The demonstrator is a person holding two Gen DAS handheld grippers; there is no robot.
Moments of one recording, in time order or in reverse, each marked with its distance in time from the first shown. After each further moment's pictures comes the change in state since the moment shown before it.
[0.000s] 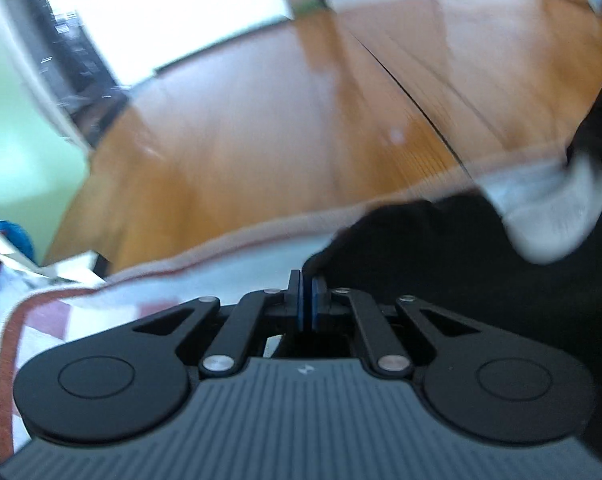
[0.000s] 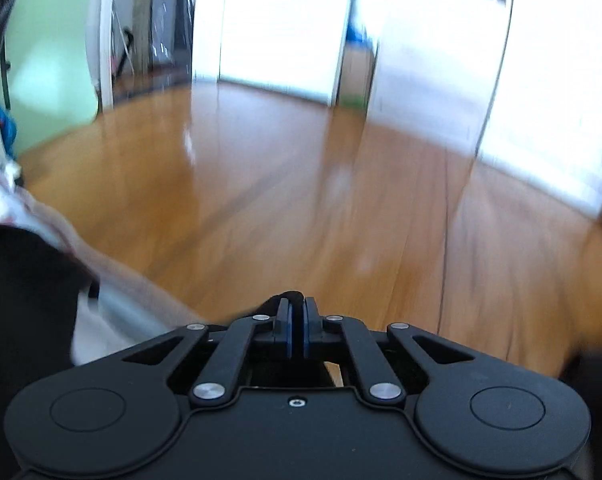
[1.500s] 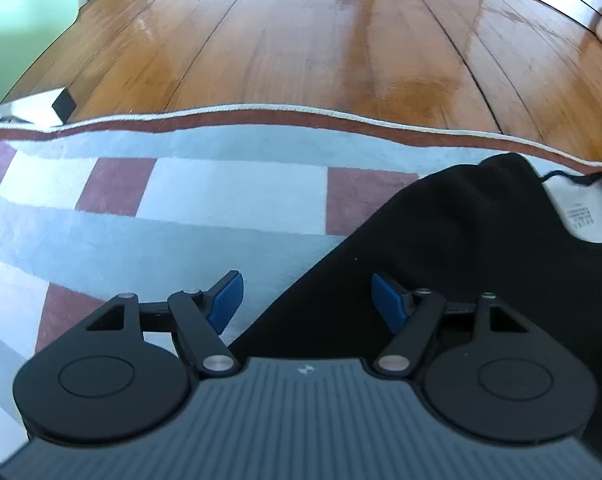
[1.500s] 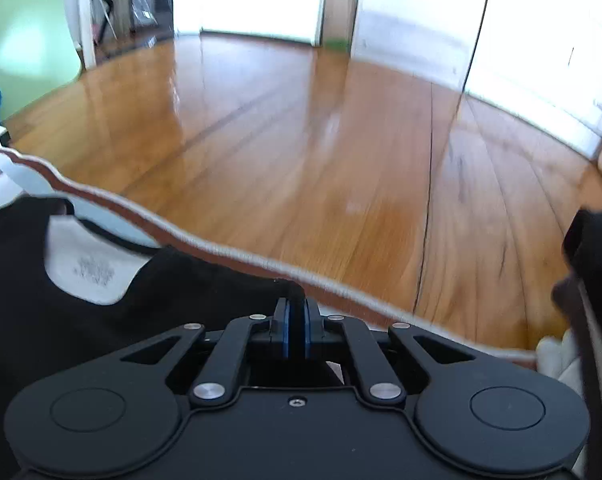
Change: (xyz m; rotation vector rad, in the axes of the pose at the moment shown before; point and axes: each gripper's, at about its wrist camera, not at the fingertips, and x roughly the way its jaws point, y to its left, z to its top) left arm 0.042 0.029 -0.062 -0.259 0.272 -0.236; right arm -0.023 -0.015 -0.096 0.073 0.178 0.009
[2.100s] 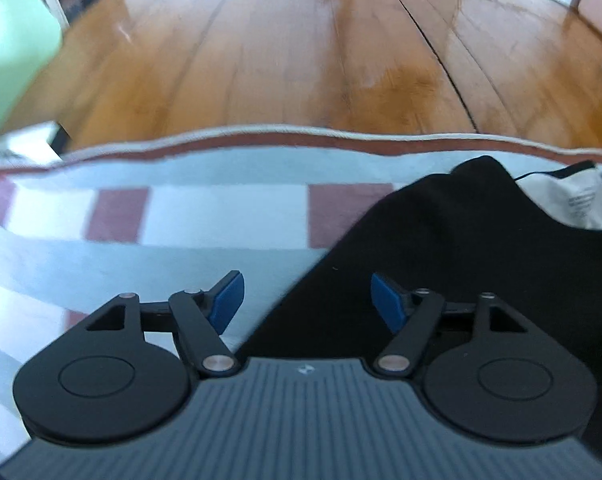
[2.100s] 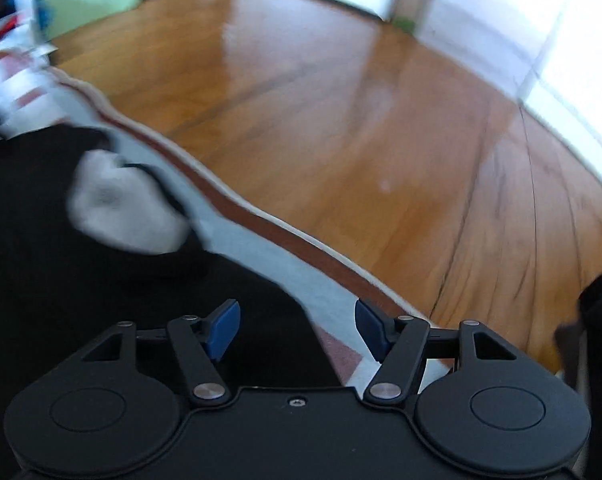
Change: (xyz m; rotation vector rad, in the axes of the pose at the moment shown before) left arm -0.012 -0.003 0.015 0.036 0.042 -0.004; right arm 0.038 0.015 0.018 -0.118 0.197 0.047
